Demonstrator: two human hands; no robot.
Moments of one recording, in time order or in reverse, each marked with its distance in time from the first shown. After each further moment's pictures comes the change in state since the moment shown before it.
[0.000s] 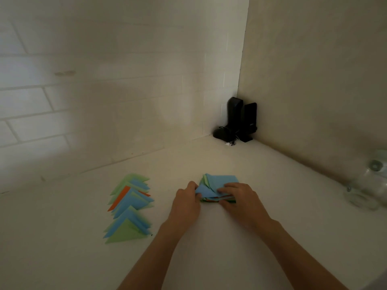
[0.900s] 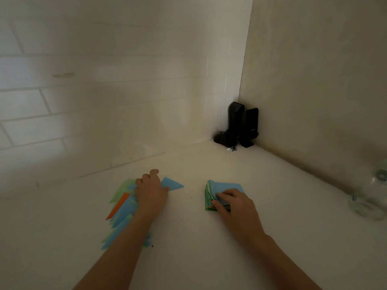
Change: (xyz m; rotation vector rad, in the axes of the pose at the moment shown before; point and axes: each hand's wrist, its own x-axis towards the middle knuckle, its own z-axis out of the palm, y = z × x) left_hand 0.051 -0.063 -0.050 0.245 0.250 -0.275; right_hand 0.002 -0.016 0.024 0.060 0.277 -0.030
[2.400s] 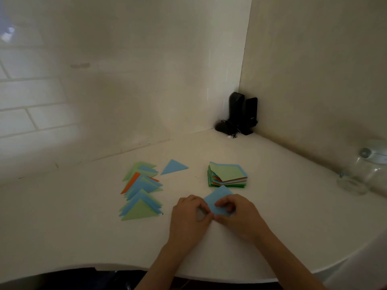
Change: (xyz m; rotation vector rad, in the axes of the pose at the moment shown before) left_hand -0.153 0.012 0.017 -0.440 -0.028 0.460; right_hand -0.067 -0.034 -0.036 0.369 -0.246 0.194
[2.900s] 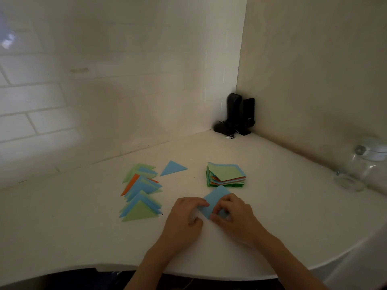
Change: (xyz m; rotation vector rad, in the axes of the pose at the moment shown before) left_hand -0.007 -0.003 -0.022 -0.118 -0.098 0.143; right_hand -0.003 -0.002 0.002 -0.290 -0.150 -0.073
